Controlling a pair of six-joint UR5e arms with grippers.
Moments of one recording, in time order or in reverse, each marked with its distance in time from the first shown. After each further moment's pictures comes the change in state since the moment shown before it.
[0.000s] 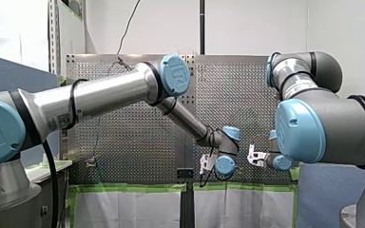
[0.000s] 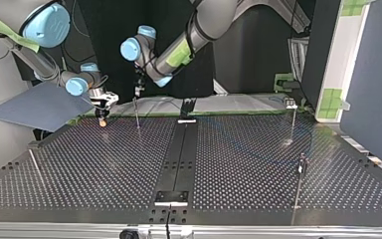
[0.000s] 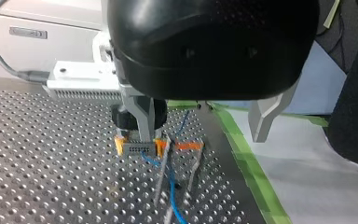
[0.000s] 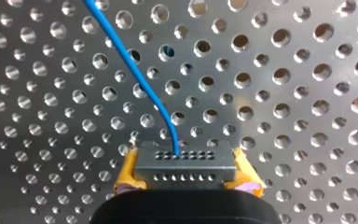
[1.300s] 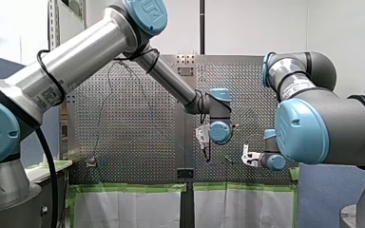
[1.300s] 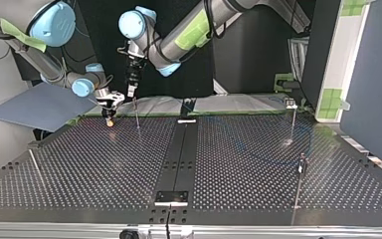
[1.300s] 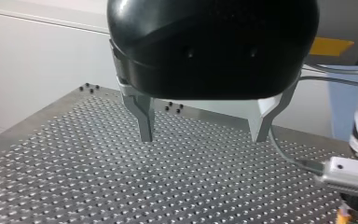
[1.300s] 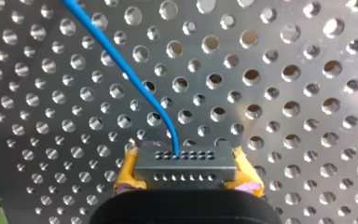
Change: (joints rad) left arm -0.027 0.409 -0.408 0.289 -0.025 -0.260; right arm 0.042 0.000 -0.004 0.025 0.000 -0.002
